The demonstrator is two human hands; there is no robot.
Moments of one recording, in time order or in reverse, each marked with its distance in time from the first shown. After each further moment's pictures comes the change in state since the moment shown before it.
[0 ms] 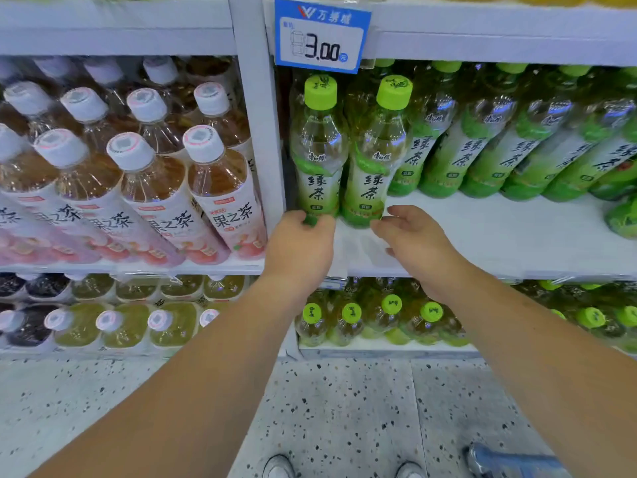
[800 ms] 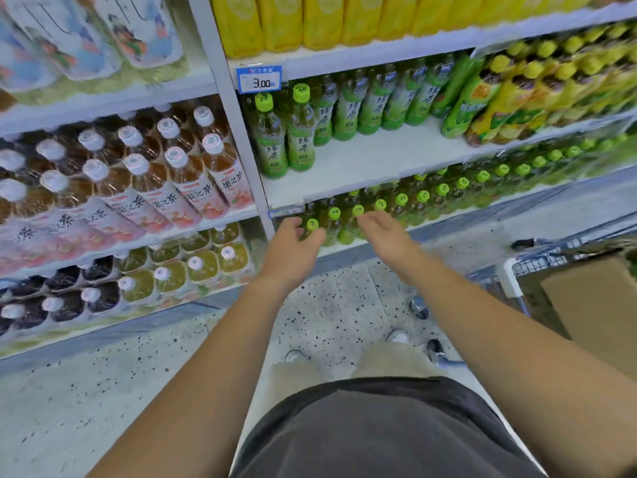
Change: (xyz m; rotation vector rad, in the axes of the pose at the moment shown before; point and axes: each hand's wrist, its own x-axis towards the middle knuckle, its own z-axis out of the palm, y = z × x) left_hand -0.179 0.023 -0.100 0.288 -0.510 0.051; right_hand -0.255 -0.037 -0.027 -0.080 0.094 0.247
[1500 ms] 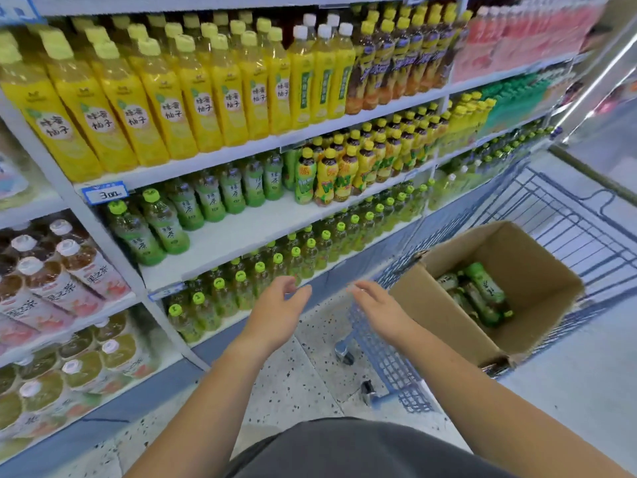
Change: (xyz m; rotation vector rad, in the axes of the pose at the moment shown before) left_hand -0.107 0.093 0.179 0.097 -0.246 0.275; right_hand -0.165 0.121 -0.200 0.122 0.201 0.042
